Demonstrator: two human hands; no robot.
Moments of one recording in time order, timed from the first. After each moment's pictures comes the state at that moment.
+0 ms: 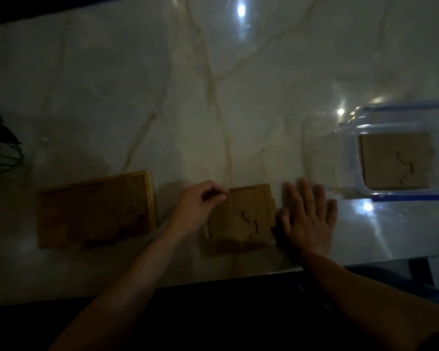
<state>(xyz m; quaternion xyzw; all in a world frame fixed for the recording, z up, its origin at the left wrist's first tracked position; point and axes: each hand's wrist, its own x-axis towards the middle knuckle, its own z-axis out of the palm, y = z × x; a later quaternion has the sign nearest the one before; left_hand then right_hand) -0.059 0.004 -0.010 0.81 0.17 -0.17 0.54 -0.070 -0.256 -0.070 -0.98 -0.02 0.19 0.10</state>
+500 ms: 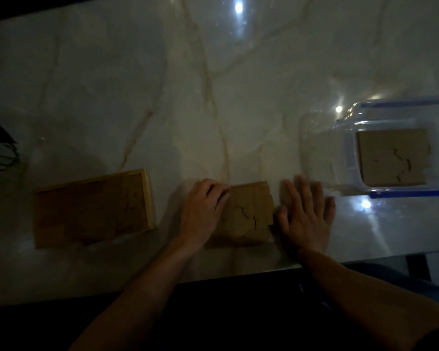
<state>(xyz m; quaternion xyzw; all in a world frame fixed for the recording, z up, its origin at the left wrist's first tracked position) -0.077 -0.016 -0.037 0.96 0.03 -0.02 0.26 -0.070 -0.256 -0.072 -0.98 -0.02 0.18 0.10</state>
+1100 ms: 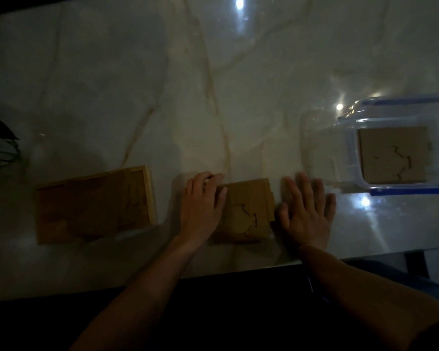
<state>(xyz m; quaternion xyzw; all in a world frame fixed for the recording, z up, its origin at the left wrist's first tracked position) -0.082 -0.014 -0.044 0.97 0.09 -0.02 0.23 -0.071 -0.255 -0.071 -0.98 -0.02 0.17 0.10</state>
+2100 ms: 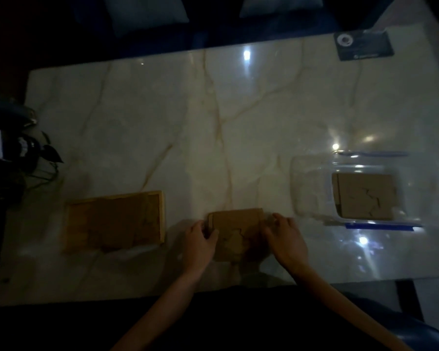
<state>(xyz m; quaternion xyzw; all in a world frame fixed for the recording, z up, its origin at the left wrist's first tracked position) -0.106 -0.024 -0.004 0.83 0.37 -0.16 0.39 -0.045 -0.228 -0.011 -0.91 0.07 0.31 0.27</state>
